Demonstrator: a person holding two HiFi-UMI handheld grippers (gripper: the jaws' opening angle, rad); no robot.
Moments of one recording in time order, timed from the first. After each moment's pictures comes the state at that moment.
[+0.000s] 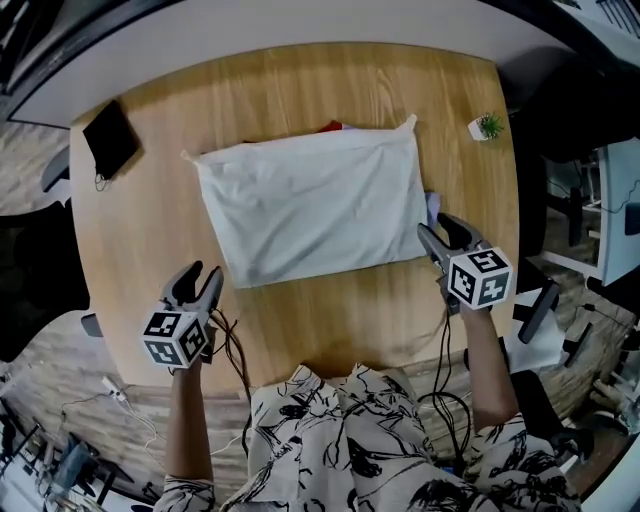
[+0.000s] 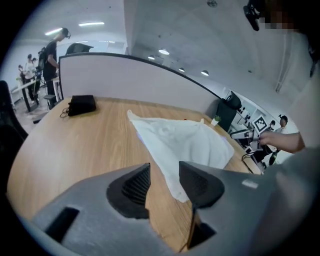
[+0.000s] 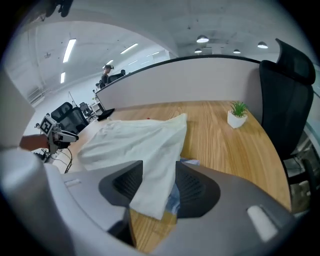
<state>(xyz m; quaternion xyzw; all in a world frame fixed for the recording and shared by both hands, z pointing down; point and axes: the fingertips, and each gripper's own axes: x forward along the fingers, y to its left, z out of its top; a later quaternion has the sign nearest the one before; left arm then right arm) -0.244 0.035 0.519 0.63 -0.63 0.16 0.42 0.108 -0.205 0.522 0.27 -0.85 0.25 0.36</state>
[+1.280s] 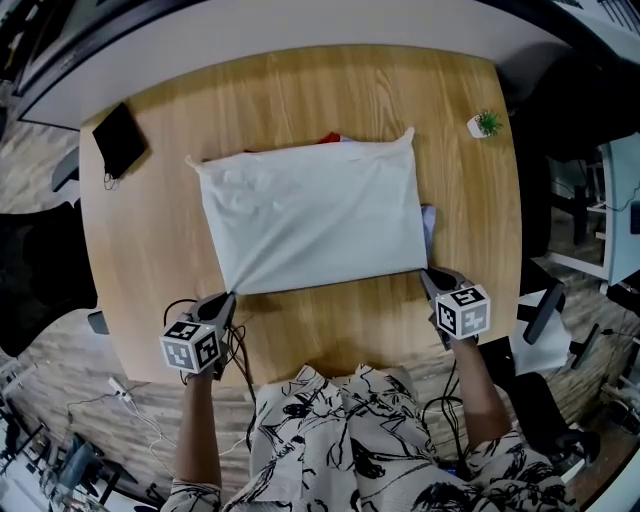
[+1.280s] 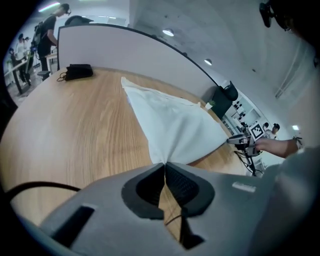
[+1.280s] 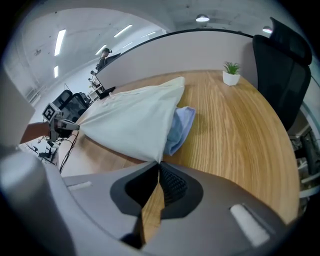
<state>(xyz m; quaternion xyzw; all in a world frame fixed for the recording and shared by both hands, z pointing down) -0.191 0.102 0.558 0.62 -0.56 0.18 0.52 0.175 -0.100 0.580 0.24 -0.80 0.30 0.45</state>
